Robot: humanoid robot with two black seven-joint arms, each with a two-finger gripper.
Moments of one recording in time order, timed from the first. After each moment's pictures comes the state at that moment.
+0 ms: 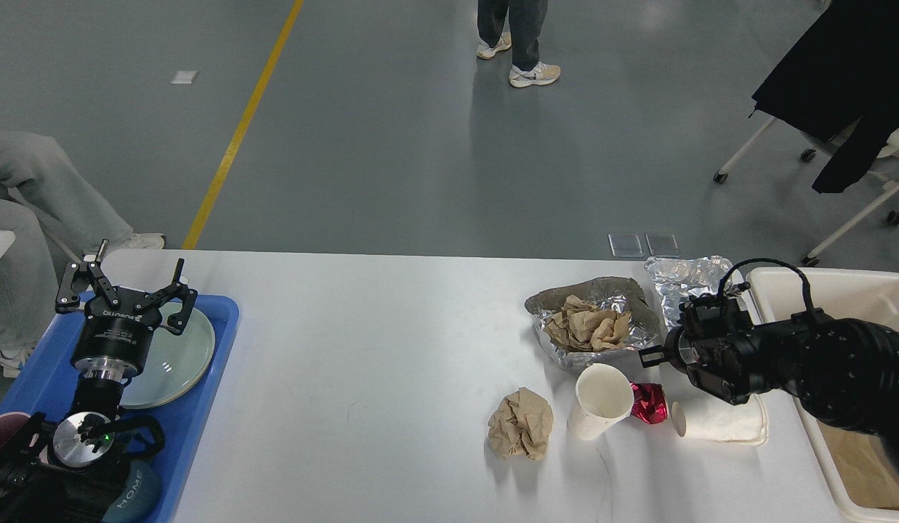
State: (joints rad) left arm -0.40 0.22 -1.40 -0.50 0.05 -0.72 -0.21; right arm 1.11 -0.10 -1.17 0.55 -0.51 0.13 -0.06
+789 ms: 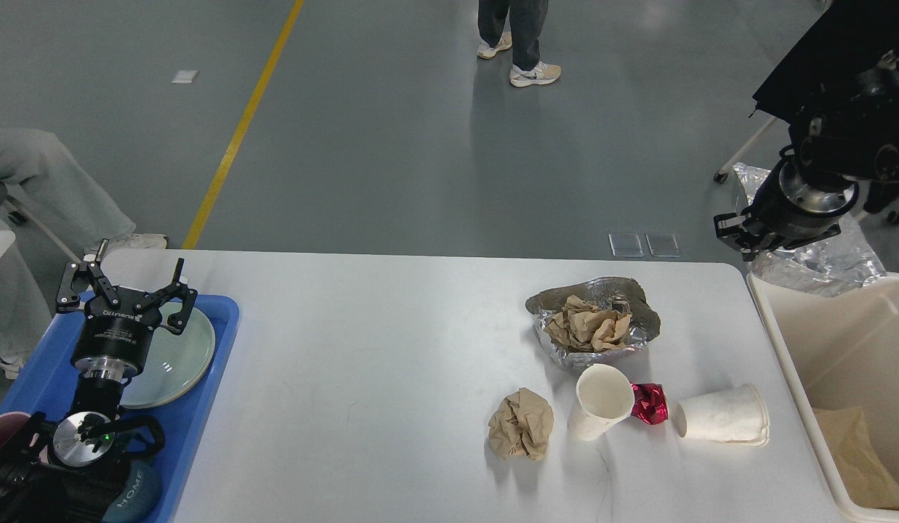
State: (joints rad) left arm -0.40 0.22 -1.40 -0.51 0.05 -0.72 -0.21; right arm 1.96 -0.33 -1.36 1.06 -0.24 0.65 -0.07
